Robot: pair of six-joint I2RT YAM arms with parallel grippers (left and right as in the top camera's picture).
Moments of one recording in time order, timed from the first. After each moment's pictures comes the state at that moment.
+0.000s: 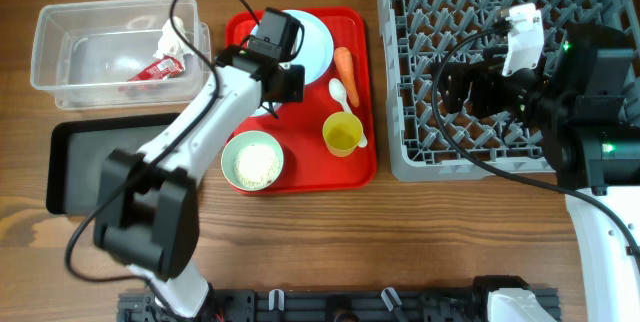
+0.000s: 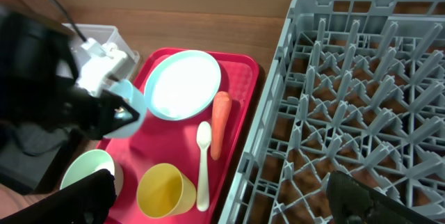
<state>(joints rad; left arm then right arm) -0.39 1.84 1.40 -0.71 -0.04 -0.28 0.00 1.17 1.26 -0.74 -0.47 -0.03</state>
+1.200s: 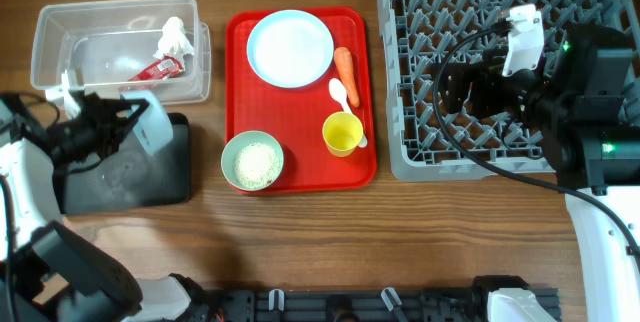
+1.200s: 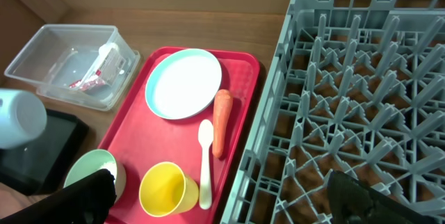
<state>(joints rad) 0.69 1.59 1.09 -0.87 1.10 -0.10 0.00 1.17 1.26 -0.75 -0.47 -0.02</state>
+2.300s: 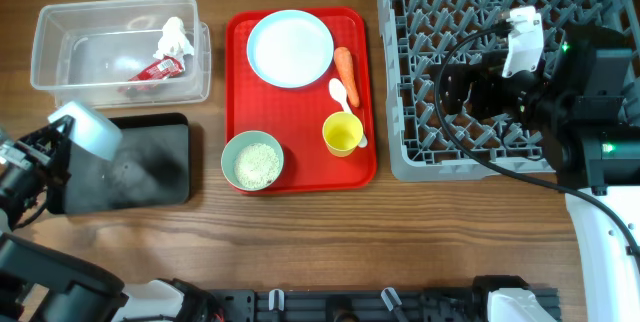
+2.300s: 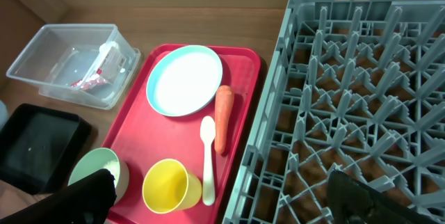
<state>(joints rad) 1.07 1.63 1.03 -0.77 1.49 -0.16 0.00 1.17 1.26 -0.76 -0.47 0.00</state>
